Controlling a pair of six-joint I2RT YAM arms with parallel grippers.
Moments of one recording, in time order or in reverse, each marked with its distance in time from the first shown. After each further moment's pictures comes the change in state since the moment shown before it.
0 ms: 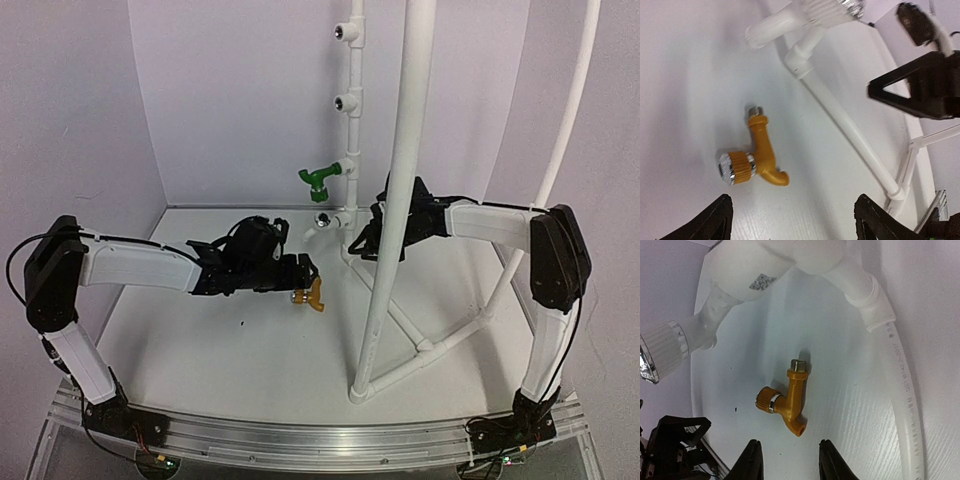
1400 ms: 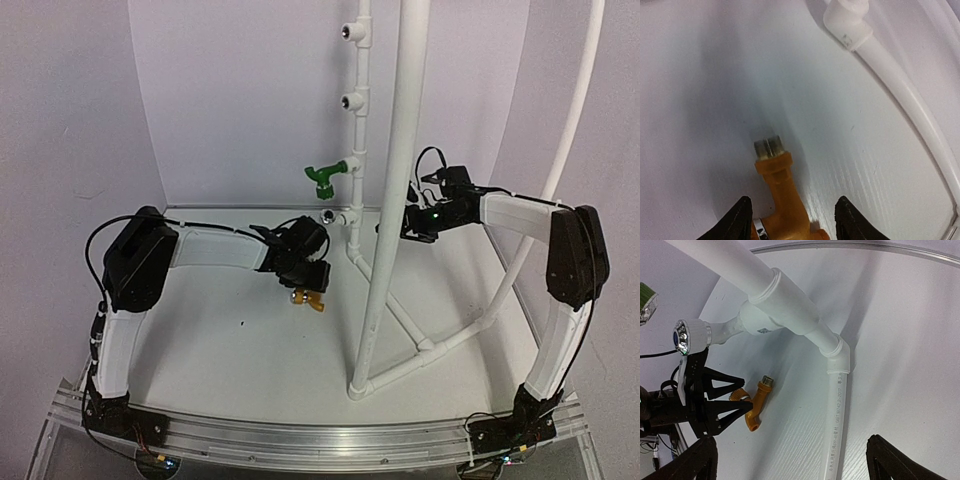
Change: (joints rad) left arm 0.035 0.482 0.538 -0.341 -0.018 0.194; right arm -0.233 -0.053 -0.016 0.006 -0.195 -0.415
